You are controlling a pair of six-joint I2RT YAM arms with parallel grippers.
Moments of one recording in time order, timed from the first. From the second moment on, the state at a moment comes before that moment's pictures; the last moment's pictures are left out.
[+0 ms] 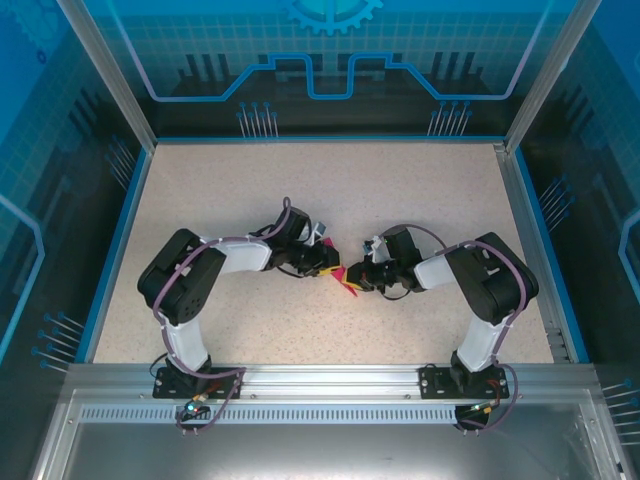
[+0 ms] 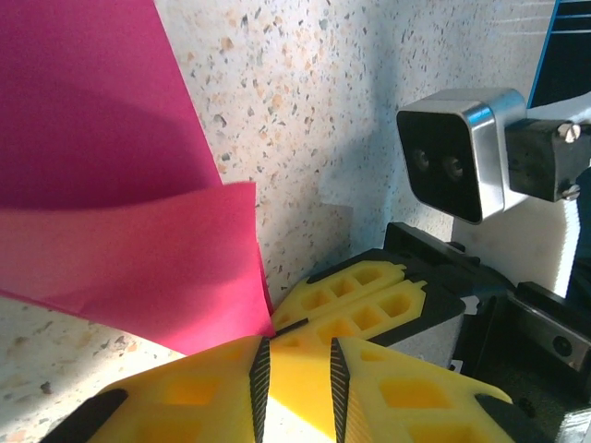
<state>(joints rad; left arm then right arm) -0.53 1.83 0.92 0.03 0.65 -0.90 0.44 1.79 0.60 0.33 -0.78 0.89</state>
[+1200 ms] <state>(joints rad) -0.54 1.91 1.03 -0.19 0.57 -0.90 0.43 1.76 0.68 0.05 -0.79 0.56</state>
